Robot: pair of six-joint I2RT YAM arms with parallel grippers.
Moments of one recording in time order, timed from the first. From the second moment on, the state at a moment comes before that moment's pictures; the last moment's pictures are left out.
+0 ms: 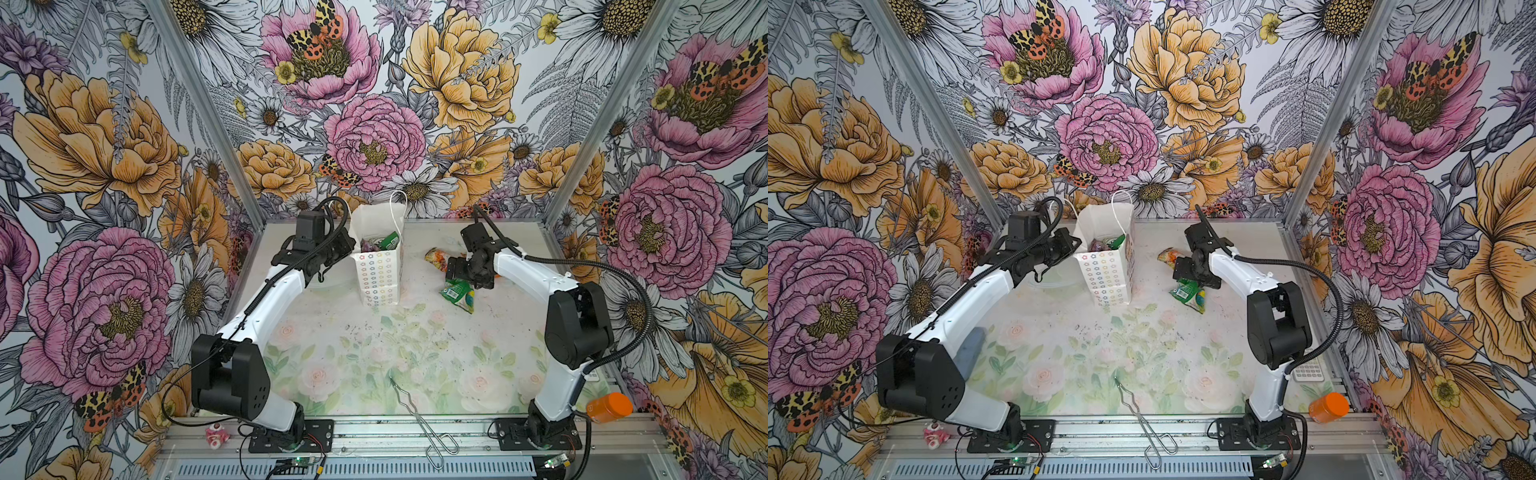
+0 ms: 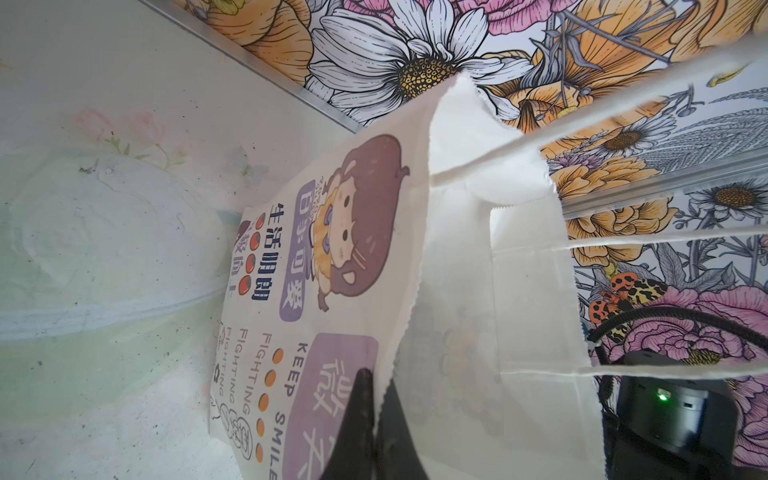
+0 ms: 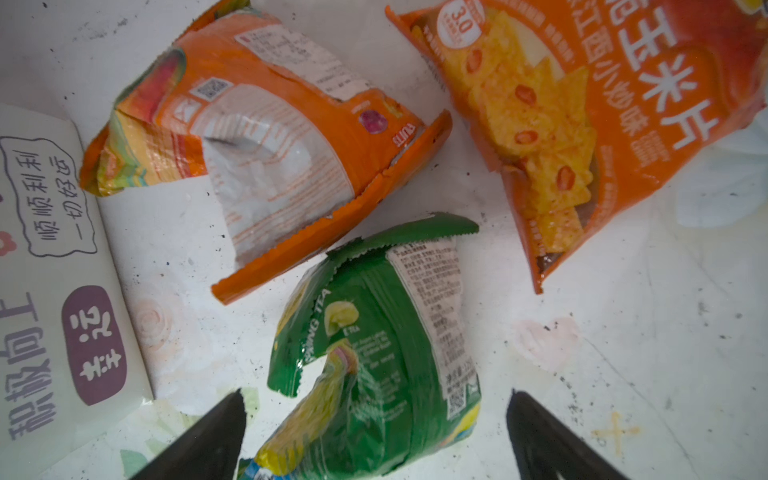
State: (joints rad) left arm -0.21 1.50 1.28 -0.35 0.29 -0.72; right arm 0.31 1.86 1.46 -0.82 -0.01 0.51
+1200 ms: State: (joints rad) left arm -0.21 1.50 1.28 -0.36 0.29 -0.72; right arm 0.31 2.01 1.42 -0.72 -0.11 0.53
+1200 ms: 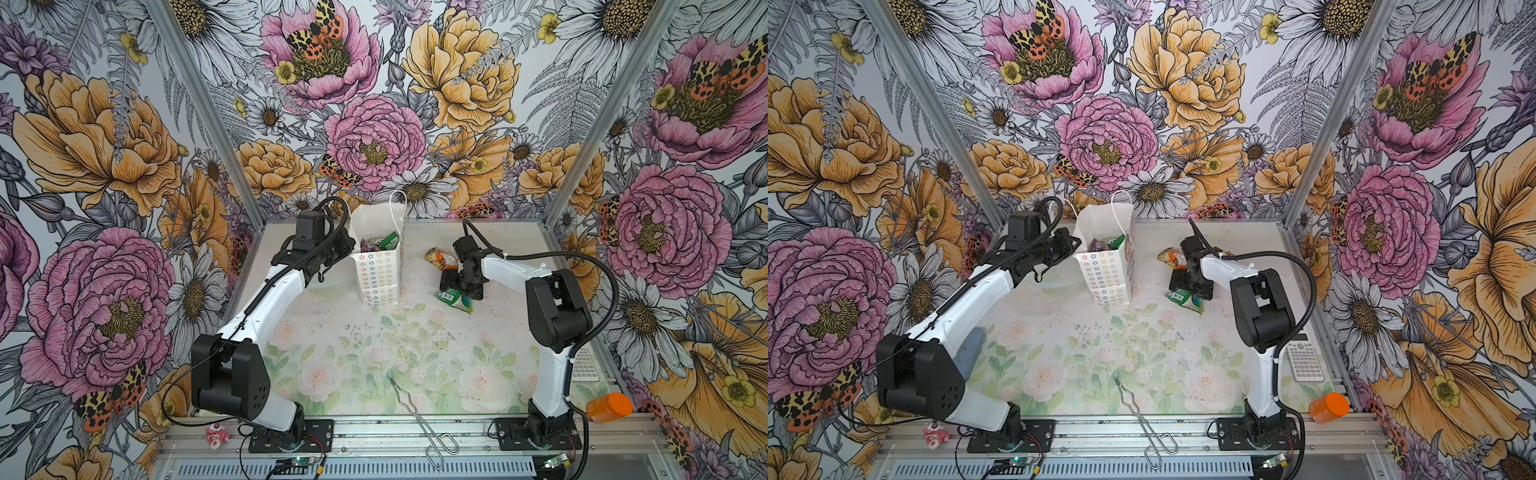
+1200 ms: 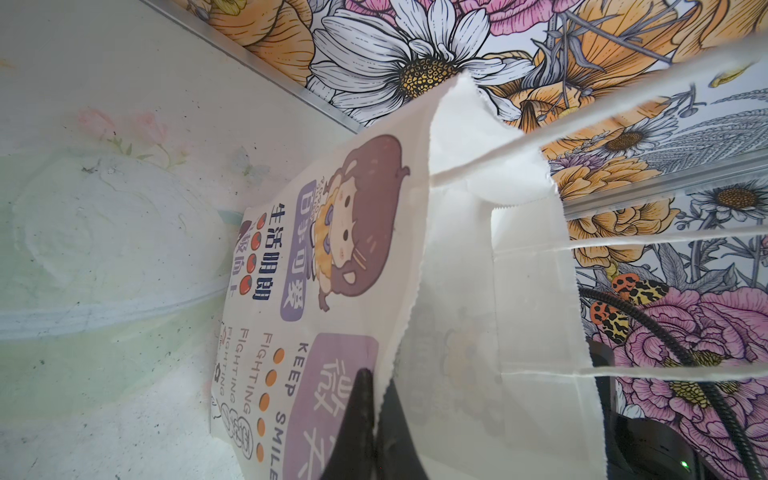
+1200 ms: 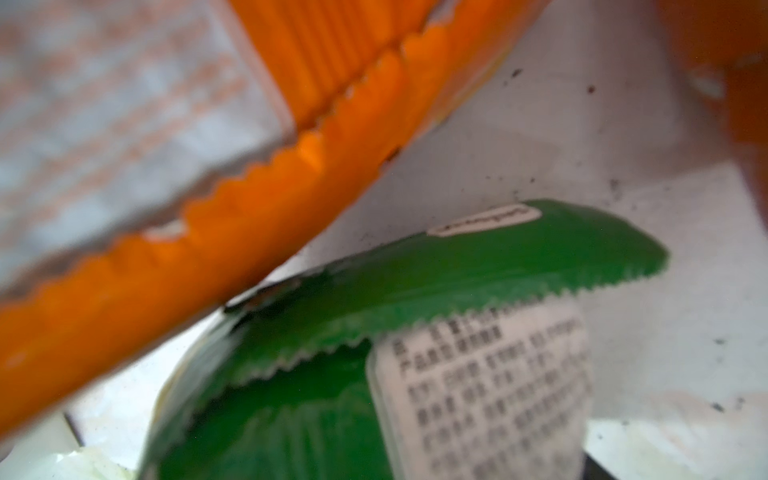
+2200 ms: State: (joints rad) left arm -0.21 1.50 1.28 -0.36 0.29 -0.72; right arm 0.31 1.91 1.36 -0.72 -0.14 0.50
